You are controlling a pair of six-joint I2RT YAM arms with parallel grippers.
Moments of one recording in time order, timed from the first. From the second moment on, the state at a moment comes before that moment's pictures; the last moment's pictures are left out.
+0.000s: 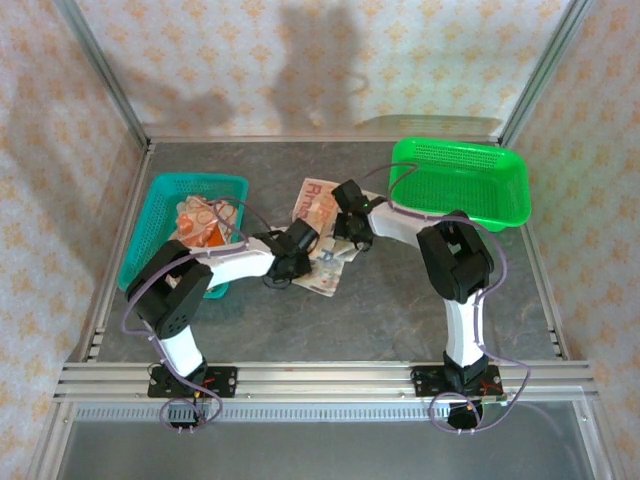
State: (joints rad) left arm -0.70 1.74 0.98 -0.44 -0.09 -0.98; right arm 0.55 2.04 1.41 -0.51 0.09 0.68
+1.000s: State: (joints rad) left arm -0.77 1.45 0.76 -0.60 -0.16 -1.04; right arm 0.69 1.54 0.87 -0.56 0.07 0.77
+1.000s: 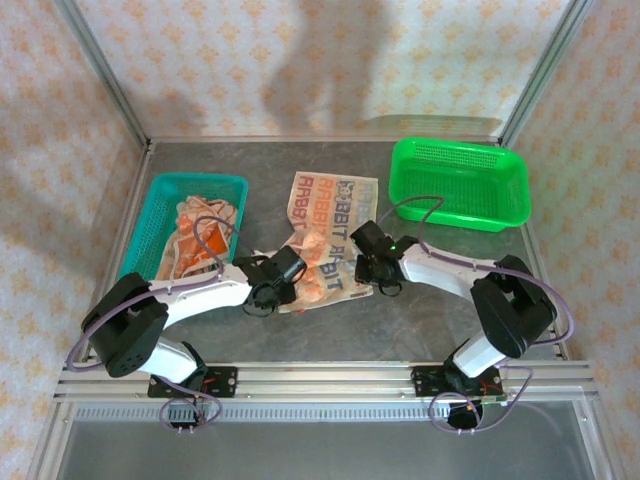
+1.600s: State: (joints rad) left arm -0.83 1.45 0.73 -0.60 -0.16 -1.08; right arm 0.73 1.51 0.81 -0.54 0.07 0.80
